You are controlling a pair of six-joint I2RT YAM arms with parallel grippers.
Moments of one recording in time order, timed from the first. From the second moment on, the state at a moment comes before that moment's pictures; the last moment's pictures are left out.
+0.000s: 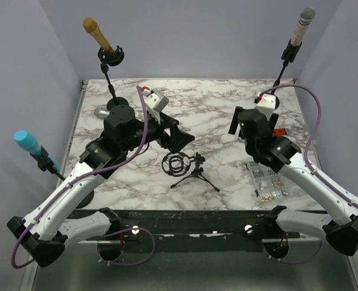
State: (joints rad) left arm -0.69 1.04 1.18 -0.28 0.39 -0.28; right arm 0.68 1.11 1.09 -0.57 0.77 0.50
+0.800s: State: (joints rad) left arm -0.70 1.00 1.12 -0.21 0.40 -0.35; right arm 0.17 1.80 1.80 0.09 0.91 -0.07
